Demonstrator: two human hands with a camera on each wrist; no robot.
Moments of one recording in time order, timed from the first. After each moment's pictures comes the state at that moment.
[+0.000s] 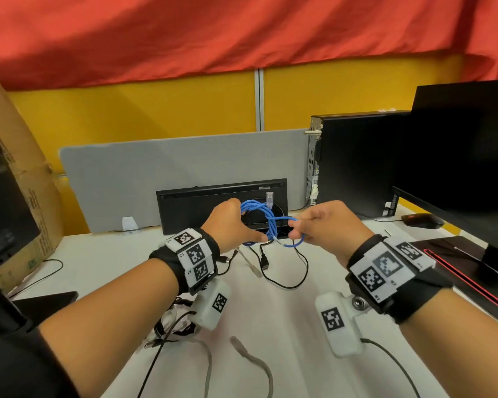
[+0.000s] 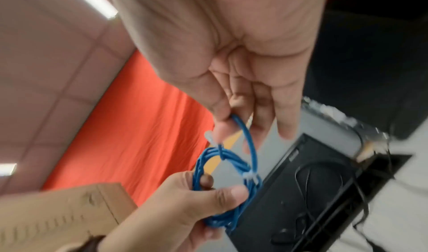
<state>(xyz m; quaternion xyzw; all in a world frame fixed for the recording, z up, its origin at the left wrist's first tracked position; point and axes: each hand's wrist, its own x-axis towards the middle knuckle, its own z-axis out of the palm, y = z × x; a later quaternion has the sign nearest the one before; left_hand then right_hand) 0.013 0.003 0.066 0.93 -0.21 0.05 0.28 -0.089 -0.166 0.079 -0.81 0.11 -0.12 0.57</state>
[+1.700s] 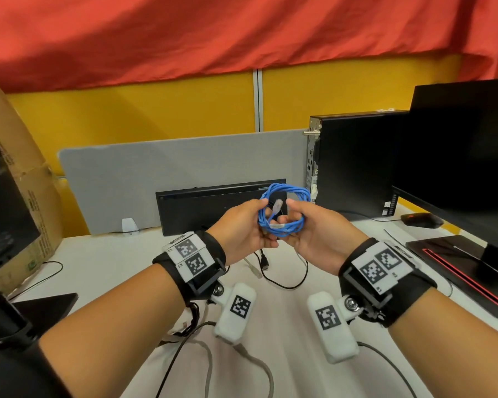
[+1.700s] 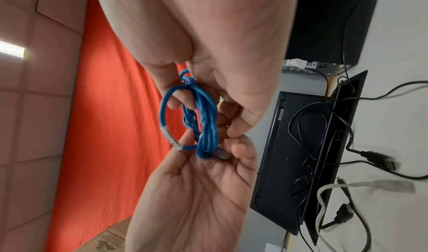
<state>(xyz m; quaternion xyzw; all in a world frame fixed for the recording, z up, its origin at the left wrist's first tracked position) -0.019 -0.009 0.074 0.60 -0.21 -0.27 0.73 -0.089 -0.155 0.075 -0.49 -0.01 -0.01 0.87</state>
